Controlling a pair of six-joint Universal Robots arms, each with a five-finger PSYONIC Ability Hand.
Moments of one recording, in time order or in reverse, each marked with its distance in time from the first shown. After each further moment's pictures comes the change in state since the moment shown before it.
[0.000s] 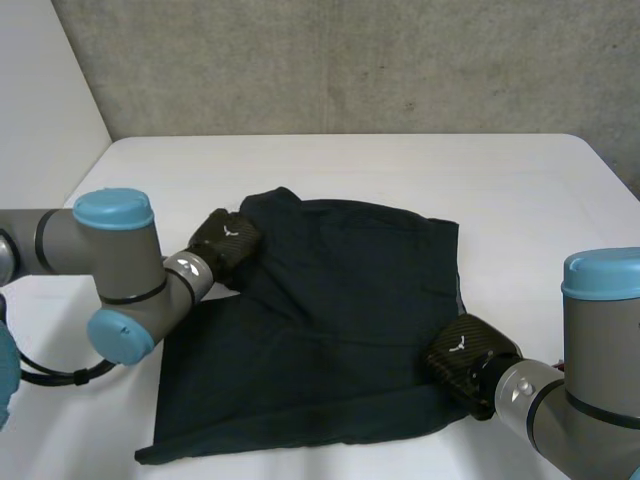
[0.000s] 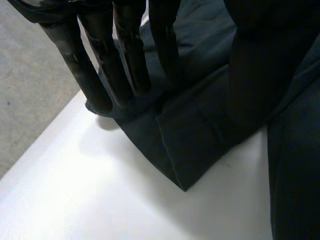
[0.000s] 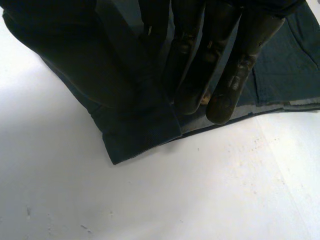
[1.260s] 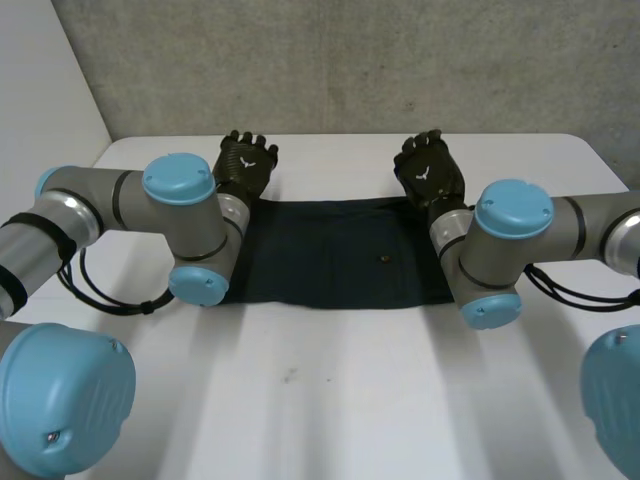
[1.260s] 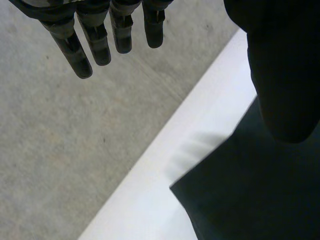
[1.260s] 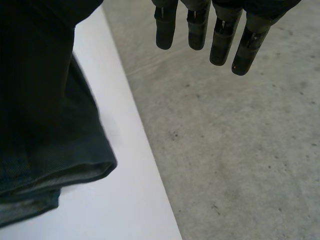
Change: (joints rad) left arm -0.122 -0.312 0.647 0.008 -0.291 -0.016; right arm 0.009 0.642 -0.840 -0.583 0.090 -0.057; left_hand -0.514 -0.494 -0.483 -0.494 -0.469; right_hand -0.757 -0.971 -0.968 -0.958 -0.922
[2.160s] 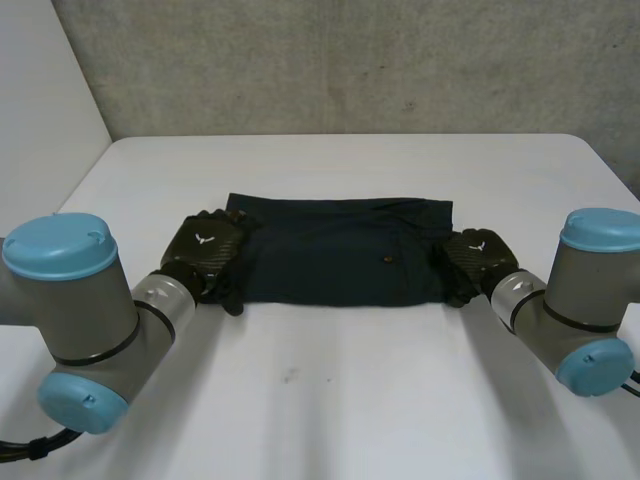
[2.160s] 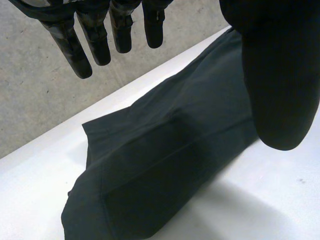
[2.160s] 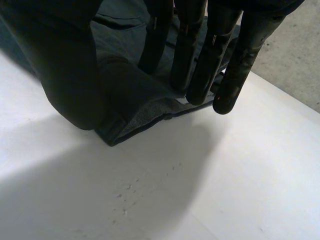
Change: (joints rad) left arm 0.073 0.671 -1.067 0.146 0.167 -0.339; right arm -0.186 -0.255 0.498 0.192 -0.210 0.512; left_hand 0.000 -0.002 0.000 0.000 0.000; right_hand 0.366 0.504 0.506 0.481 0.449
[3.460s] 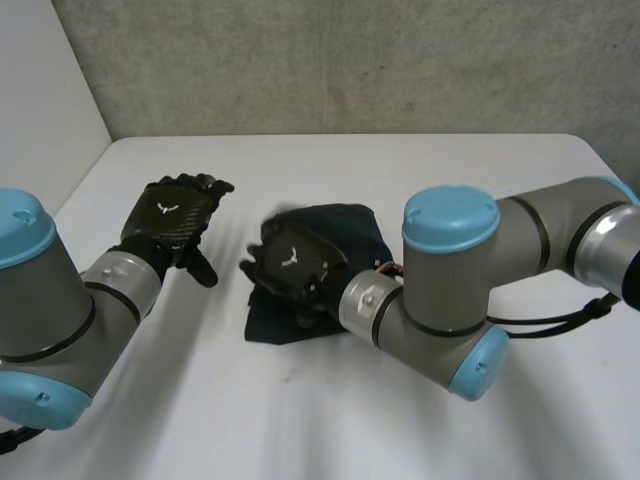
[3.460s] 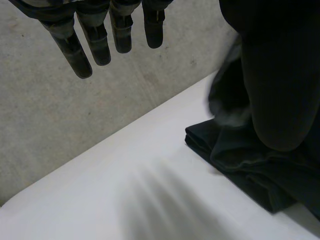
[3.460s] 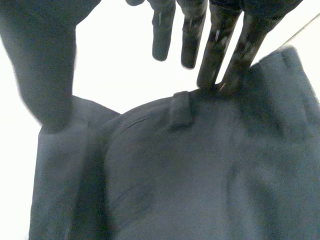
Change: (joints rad) left arm 0.060 0.165 -0.052 0.000 -0.007 -0.012; right arm 0.438 0.041 -0.356 0.201 -0.206 -0.274; left_hand 0.000 0.000 0.000 0.000 0.000; right_hand -0.222 -0.285 -0.224 -0.223 -0.206
